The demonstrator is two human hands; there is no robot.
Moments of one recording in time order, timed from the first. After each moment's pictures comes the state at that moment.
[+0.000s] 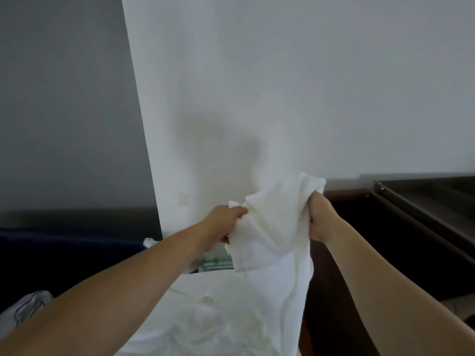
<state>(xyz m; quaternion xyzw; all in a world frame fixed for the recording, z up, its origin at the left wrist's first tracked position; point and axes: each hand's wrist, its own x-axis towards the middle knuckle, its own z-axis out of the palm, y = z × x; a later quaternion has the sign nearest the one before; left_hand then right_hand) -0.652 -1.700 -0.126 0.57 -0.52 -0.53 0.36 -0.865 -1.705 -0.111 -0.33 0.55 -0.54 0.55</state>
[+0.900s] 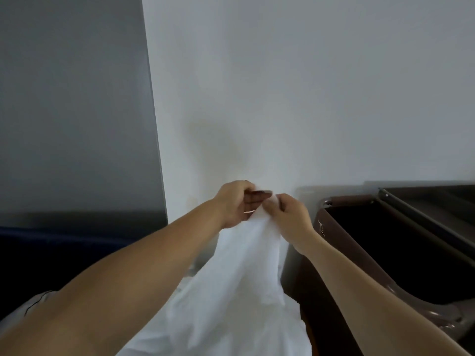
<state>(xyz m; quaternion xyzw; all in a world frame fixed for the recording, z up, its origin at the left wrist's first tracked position) -0.646 -1.700 -0.074 0.43 -0.44 -0.67 0.41 -0.796 -1.677 -0.116 -0.62 0.60 -0.45 0.23</state>
